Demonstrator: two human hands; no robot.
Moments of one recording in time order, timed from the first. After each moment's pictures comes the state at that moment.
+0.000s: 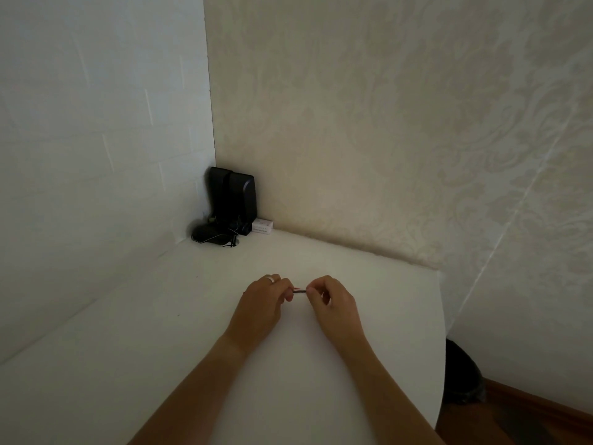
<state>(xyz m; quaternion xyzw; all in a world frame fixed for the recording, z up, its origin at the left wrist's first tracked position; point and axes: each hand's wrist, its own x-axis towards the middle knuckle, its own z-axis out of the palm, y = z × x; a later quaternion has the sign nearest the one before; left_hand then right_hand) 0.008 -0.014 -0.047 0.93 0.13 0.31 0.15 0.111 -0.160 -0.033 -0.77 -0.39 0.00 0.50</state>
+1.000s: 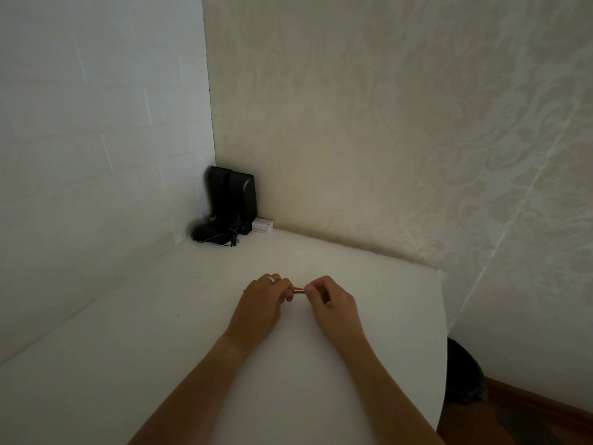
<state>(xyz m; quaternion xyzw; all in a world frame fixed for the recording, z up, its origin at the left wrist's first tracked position) 0.007 -0.014 -0.044 0.93 0.13 0.31 0.13 0.111 -0.159 -0.035 -0.78 -0.38 0.03 0.50</state>
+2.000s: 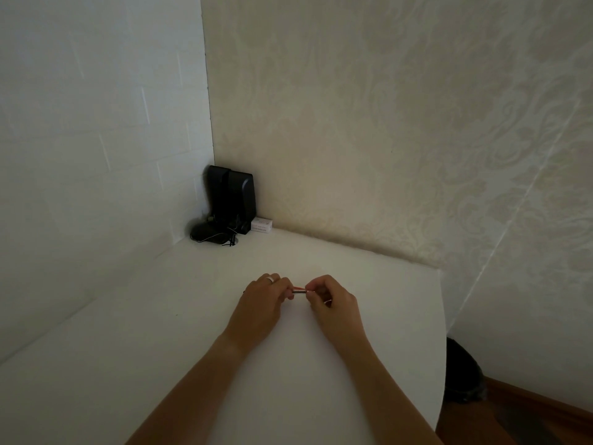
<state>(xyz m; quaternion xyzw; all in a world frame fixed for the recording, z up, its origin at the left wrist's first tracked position) 0.012 -0.011 -0.053 0.93 0.12 0.31 0.15 0.113 -0.163 -0.035 -0.75 -0.38 0.04 0.54</state>
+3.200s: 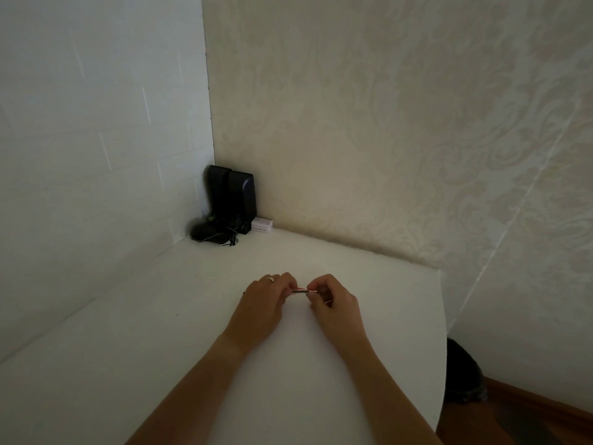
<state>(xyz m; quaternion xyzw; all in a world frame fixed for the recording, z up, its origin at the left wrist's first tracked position) 0.010 -0.016 -0.047 0.93 0.11 0.31 0.18 0.110 -0.165 -0.032 -0.75 -0.37 0.05 0.55</state>
